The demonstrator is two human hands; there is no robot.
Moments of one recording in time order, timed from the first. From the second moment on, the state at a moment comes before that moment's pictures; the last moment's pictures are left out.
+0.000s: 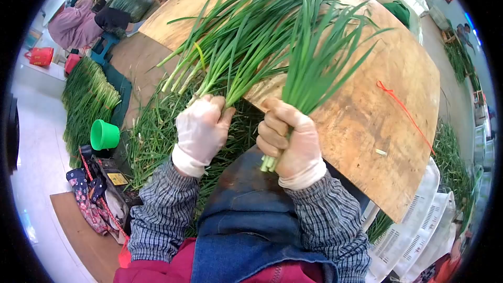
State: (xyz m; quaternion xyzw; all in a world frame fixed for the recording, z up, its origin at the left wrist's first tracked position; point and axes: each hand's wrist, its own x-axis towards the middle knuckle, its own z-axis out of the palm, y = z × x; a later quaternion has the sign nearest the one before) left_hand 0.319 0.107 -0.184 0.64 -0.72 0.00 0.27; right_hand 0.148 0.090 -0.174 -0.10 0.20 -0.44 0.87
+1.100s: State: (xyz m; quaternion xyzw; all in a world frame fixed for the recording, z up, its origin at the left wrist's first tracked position) left_hand 0.356 0.203 -0.183 0.70 -0.60 0.00 0.39; right_hand 0.182 0.101 -0.191 -0.10 0.30 -0.45 0.83
